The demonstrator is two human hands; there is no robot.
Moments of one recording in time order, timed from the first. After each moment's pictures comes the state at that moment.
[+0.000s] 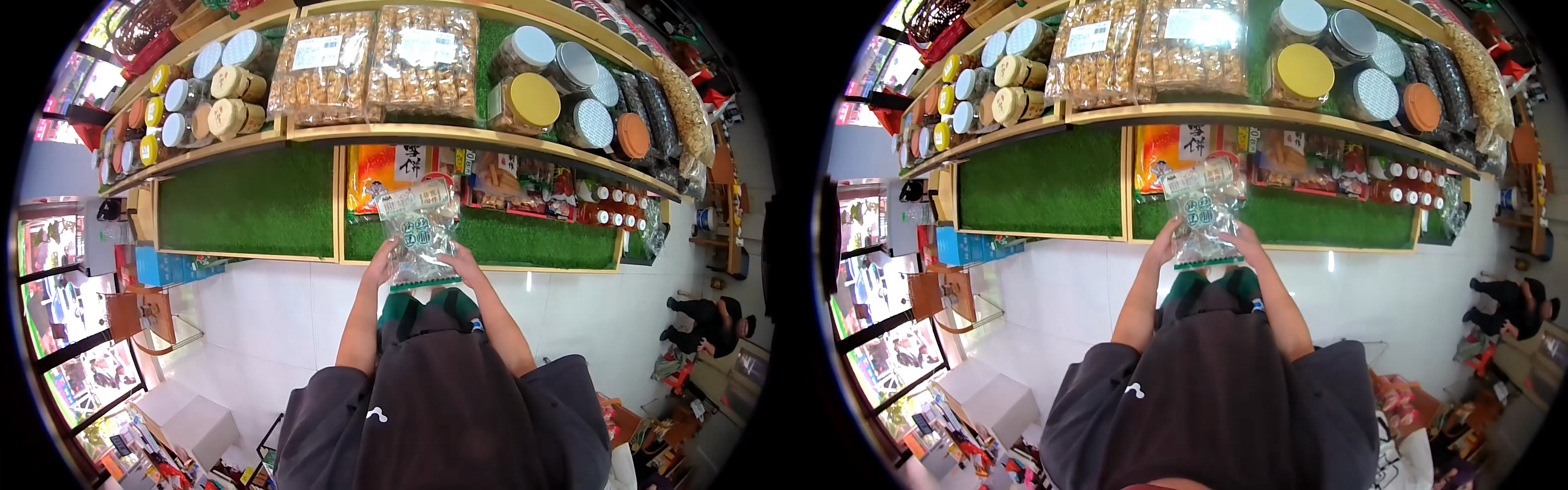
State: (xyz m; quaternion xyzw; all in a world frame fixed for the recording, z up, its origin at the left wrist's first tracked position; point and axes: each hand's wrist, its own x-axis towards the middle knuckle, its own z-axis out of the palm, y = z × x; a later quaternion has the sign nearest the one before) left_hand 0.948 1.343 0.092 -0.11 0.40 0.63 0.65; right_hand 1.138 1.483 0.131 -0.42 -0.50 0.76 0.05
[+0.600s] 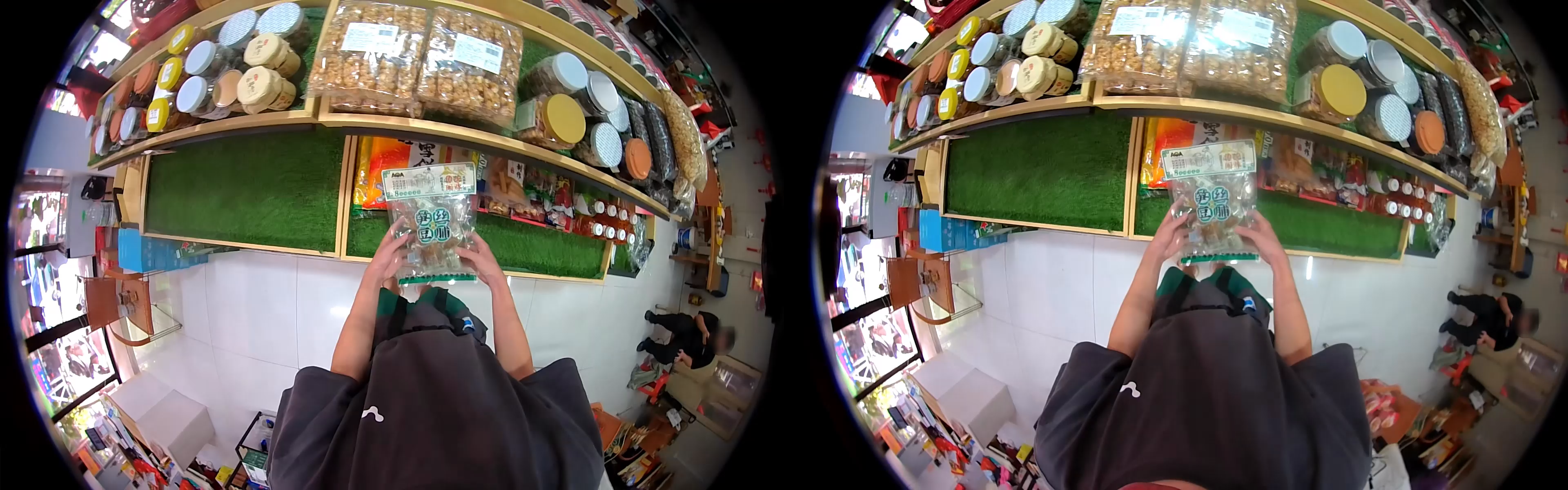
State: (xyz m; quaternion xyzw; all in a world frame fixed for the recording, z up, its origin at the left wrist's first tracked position) left_hand 0.928 1.342 0.155 -0.05 0.35 0.65 0.67; right_hand 1.127 1.496 0.191 -0.46 -0.48 0.75 0.05
